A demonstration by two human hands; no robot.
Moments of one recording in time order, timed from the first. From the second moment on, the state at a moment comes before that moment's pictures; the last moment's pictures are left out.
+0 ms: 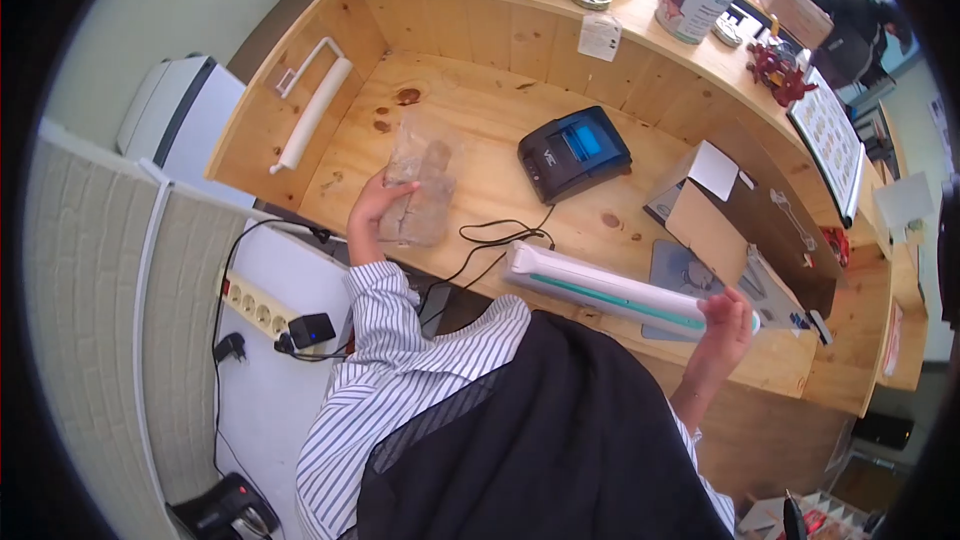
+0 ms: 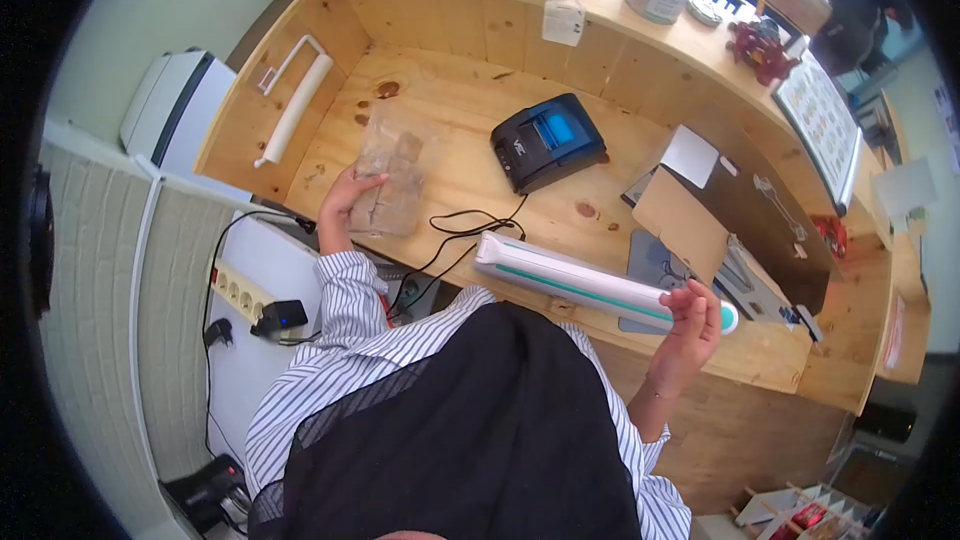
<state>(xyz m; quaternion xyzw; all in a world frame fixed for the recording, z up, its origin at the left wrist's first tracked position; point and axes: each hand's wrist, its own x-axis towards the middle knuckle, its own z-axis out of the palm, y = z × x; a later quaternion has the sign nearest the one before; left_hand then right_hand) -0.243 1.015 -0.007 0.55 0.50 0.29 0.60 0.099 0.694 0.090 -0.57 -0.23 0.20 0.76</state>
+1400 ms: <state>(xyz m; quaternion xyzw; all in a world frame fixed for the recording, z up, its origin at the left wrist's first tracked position) -0.180 0.806 0.049 0.67 0.57 0.47 0.00 0.141 0.651 -0.072 -0.67 -0.63 0.39 0.04</state>
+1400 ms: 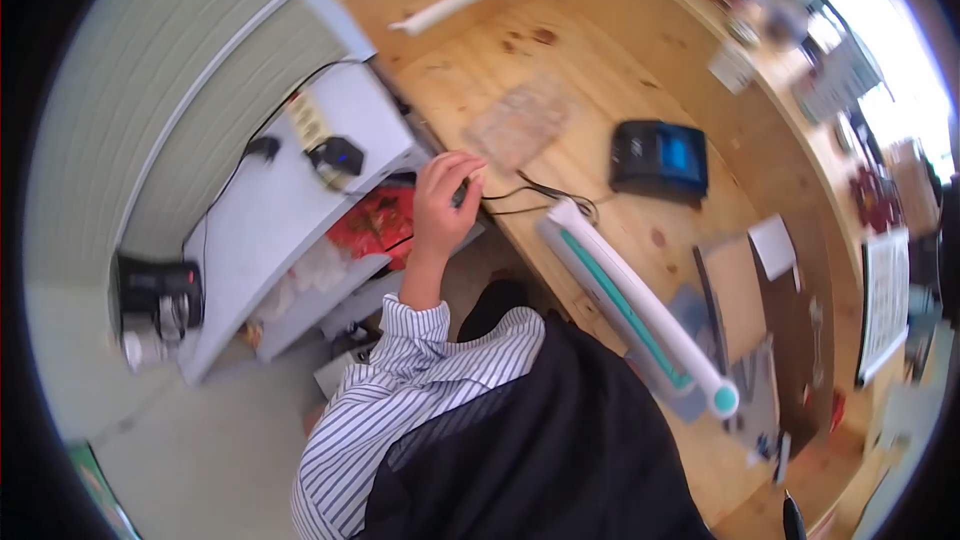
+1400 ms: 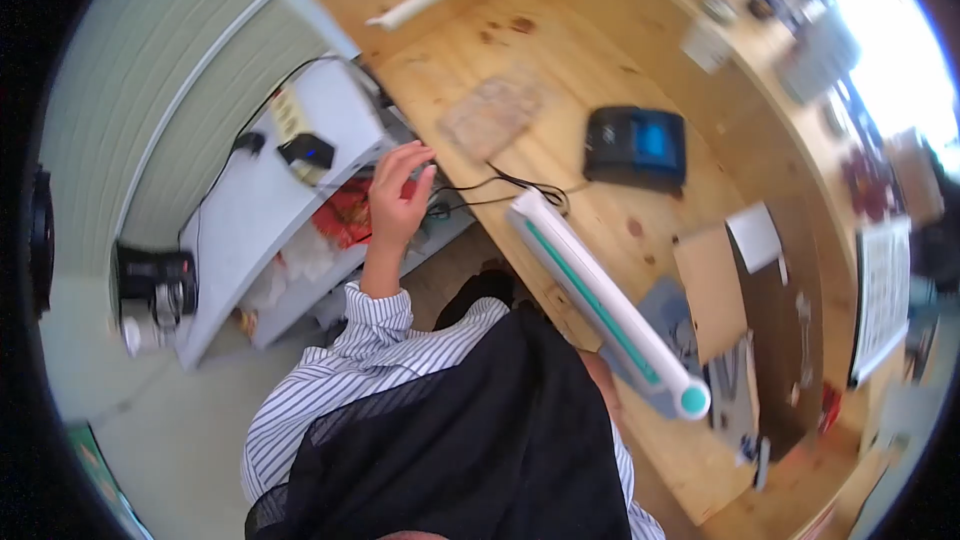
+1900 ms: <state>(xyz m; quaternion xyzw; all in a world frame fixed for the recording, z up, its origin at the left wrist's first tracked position) -0.378 0.746 0.028 0.47 0.74 0.48 -0.06 -0.197 0.854 0.145 -0.11 -0.90 0.22 0.35</state>
